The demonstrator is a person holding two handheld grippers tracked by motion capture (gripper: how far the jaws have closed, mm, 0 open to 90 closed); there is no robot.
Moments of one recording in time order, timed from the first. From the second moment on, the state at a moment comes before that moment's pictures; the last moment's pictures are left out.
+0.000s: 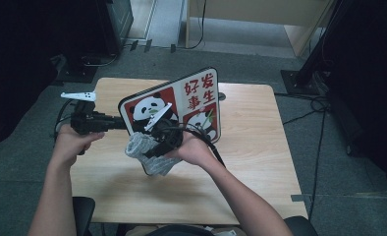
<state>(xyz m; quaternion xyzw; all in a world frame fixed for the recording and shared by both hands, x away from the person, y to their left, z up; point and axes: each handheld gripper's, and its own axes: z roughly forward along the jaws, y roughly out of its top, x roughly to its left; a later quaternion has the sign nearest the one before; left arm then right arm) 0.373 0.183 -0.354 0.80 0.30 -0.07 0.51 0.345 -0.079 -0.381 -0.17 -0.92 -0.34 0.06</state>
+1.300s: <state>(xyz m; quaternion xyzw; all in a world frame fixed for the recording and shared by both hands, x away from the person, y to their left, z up) 0.373 0.184 -0.356 0.80 0.30 -0.06 0.51 0.330 -0.083 -0.446 -0.16 -0.93 -0.33 0.08</state>
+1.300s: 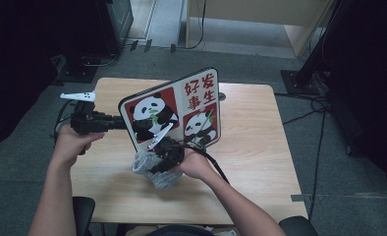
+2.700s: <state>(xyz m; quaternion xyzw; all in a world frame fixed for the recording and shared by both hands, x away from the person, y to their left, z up) 0.373 0.197 -0.359 0.81 0.31 -0.04 0.50 0.314 -0.067 -0.381 -0.14 -0.92 -0.36 0.09</state>
